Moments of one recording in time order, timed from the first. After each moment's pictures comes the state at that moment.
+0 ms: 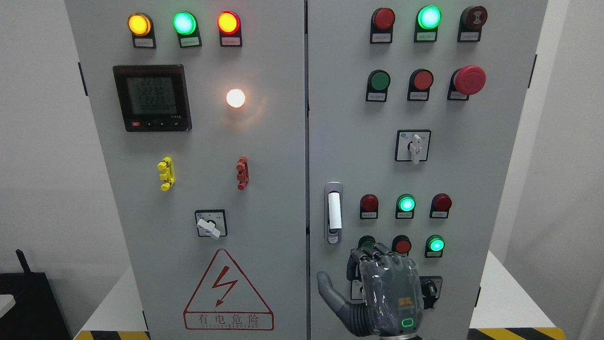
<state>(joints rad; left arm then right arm) 0.11 -0.05 0.00 0.00 0.11 -0.11 -0.07 -0.32 0.10 0.31 -1.75 1.27 0.09 -0.32</state>
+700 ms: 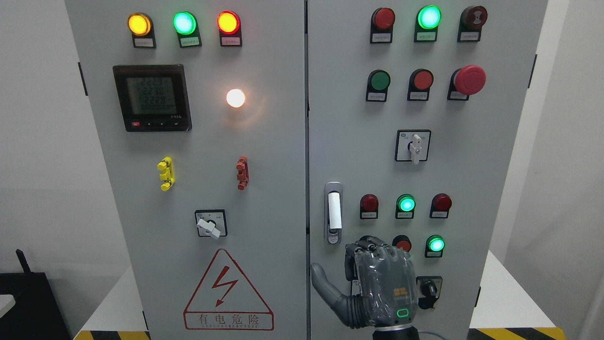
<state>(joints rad) 0.11 -0.05 0.00 0.00 0.11 -0.11 -0.07 -0.35 0.12 0.31 -1.75 1.27 0.10 -0.28</state>
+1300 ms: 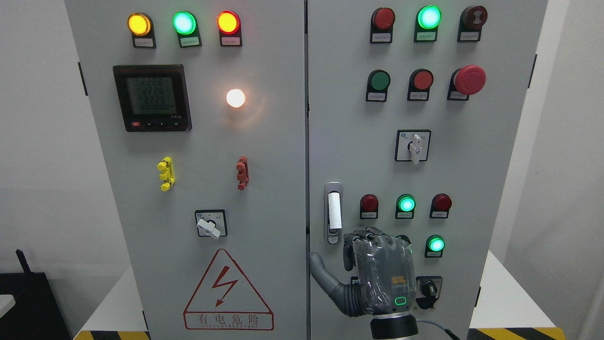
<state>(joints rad) 0.11 -0.05 0.00 0.00 0.11 -0.11 -0.07 -0.41 0.12 0.31 -1.74 1.26 0.12 -0.27</state>
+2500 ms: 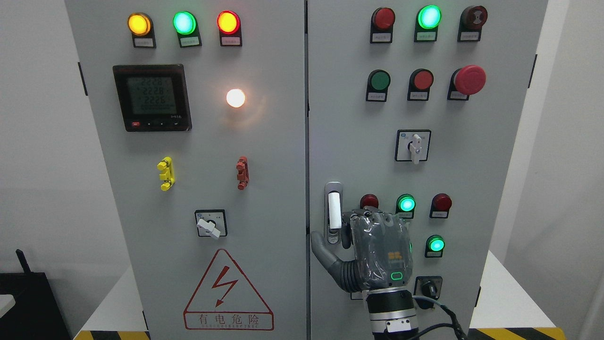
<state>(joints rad) 0.11 -0.05 0.00 0.00 0.11 -0.11 -0.07 -0.49 0.13 0.31 -1.70 1.26 0.15 -0.24</state>
